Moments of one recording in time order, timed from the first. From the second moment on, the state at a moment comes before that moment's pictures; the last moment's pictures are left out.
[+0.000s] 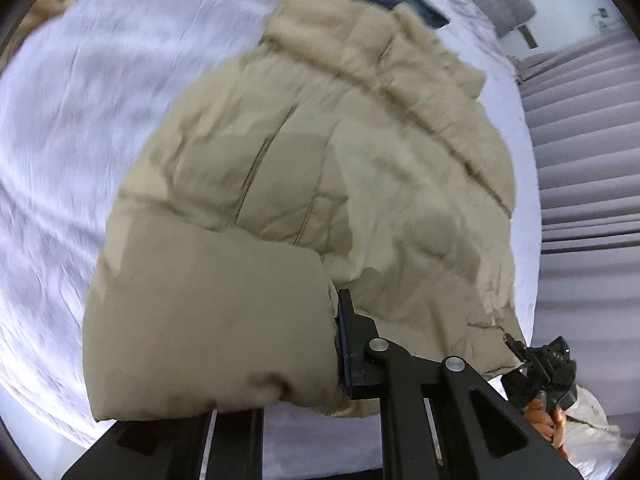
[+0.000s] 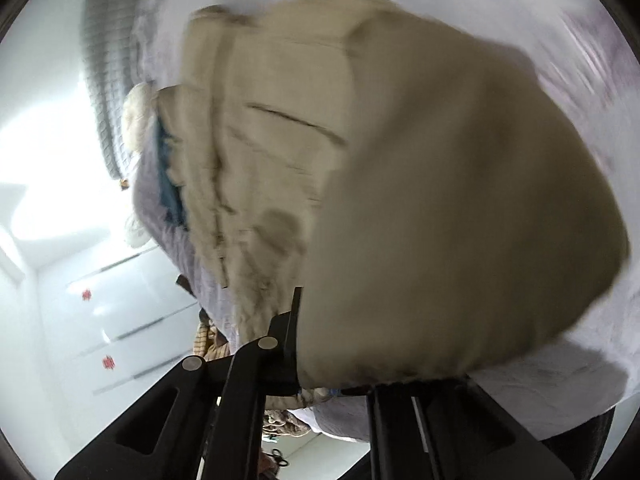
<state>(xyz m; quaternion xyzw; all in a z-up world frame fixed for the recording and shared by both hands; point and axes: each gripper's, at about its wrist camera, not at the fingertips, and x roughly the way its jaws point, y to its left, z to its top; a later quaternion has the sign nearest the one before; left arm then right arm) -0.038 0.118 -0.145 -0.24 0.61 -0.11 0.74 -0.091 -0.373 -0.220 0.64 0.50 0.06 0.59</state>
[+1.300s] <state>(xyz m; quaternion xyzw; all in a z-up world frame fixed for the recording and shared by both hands) 0.275 0.055 -0.151 -0.09 0.50 -0.05 0.86 0.303 -0.369 -0.191 0.38 0.52 0.12 0.76</state>
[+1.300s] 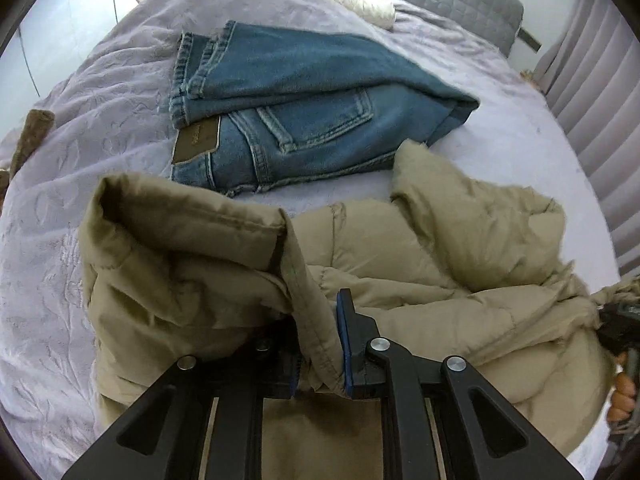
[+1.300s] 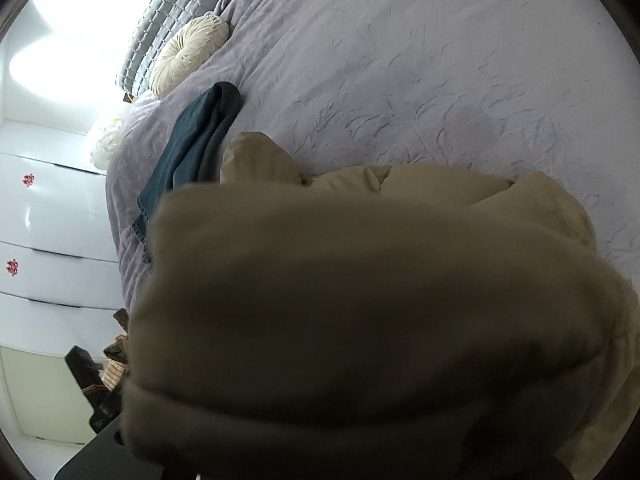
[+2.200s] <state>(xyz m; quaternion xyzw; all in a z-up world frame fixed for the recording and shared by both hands) 0.303 0.047 -0.171 0.00 0.48 -0.01 0.88 0.285 -0.395 -0.164 0.24 0.50 0.04 0.83</state>
